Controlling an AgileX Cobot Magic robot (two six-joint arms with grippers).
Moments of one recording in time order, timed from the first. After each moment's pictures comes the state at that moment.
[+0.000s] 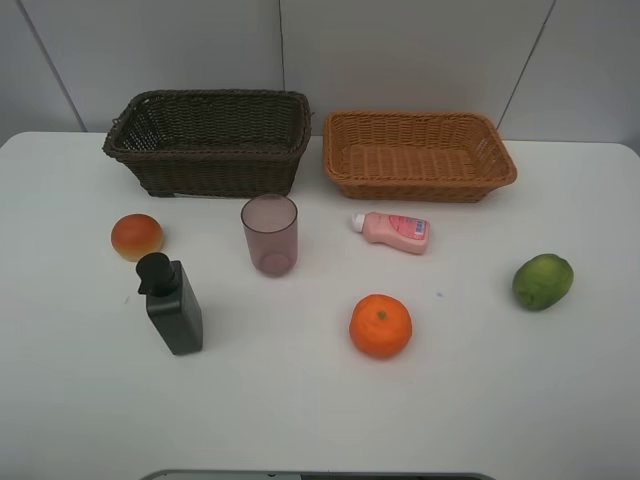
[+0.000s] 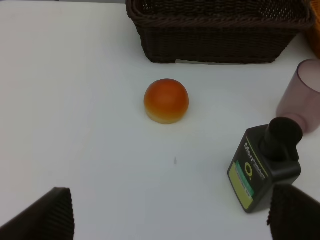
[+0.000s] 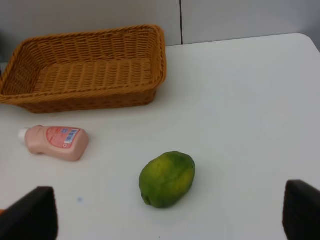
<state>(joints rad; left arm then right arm) 0.09 -0.01 -0.50 -0.15 1.05 0.10 0.02 -0.01 -0.52 -0.08 1.06 0.09</state>
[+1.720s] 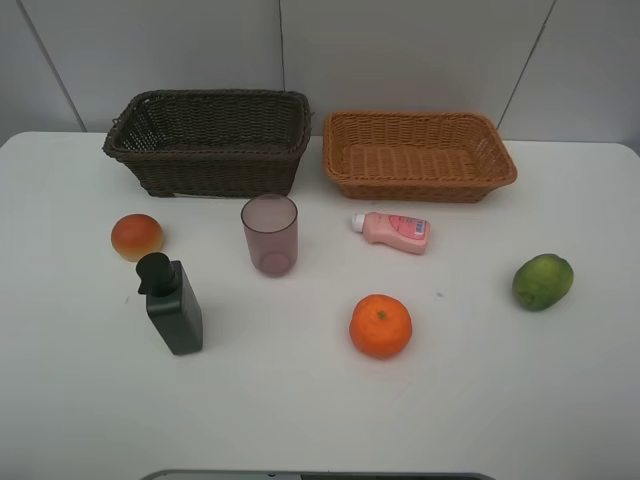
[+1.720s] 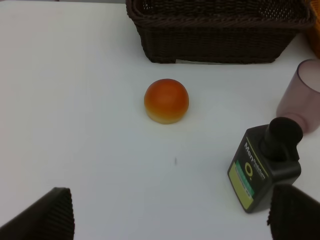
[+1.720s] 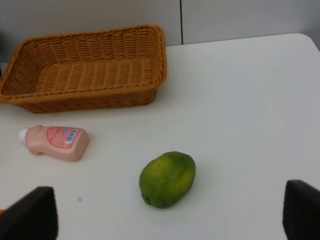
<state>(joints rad) 0.09 -0.01 -0.50 -0.15 1.05 0.10 0.02 -0.01 -0.52 -0.08 1.06 0.09</state>
